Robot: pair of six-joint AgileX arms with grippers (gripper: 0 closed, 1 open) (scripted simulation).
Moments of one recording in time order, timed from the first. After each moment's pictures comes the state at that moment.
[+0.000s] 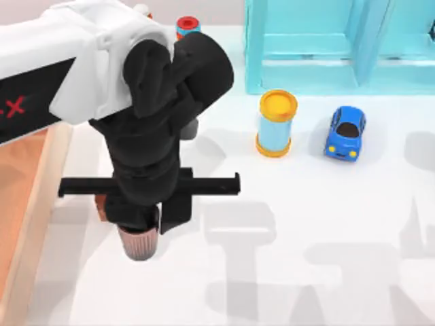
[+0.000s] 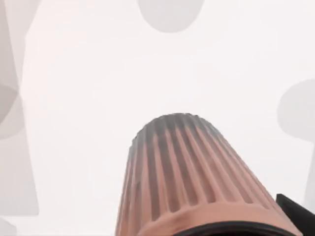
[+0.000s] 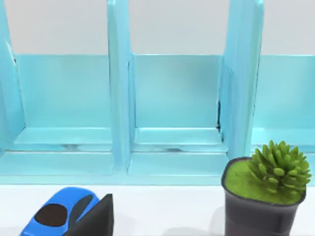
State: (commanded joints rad) left arm -0.74 1.68 1.37 -1.26 0.00 -0.71; right arm 0.00 0.00 0.00 0.00 0.00 0.00
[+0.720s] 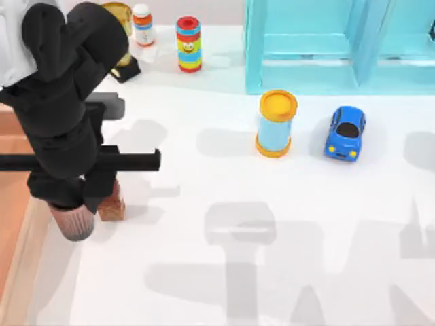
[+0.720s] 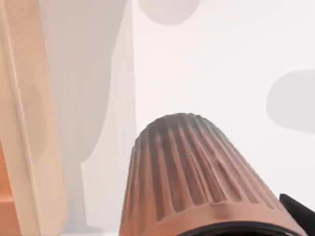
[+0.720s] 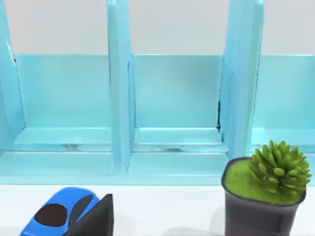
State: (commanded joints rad) left arm -0.45 1.61 1.31 -1.29 0.03 -0.43; right arm 0.00 0.00 0.00 0.00 0.00 0.00
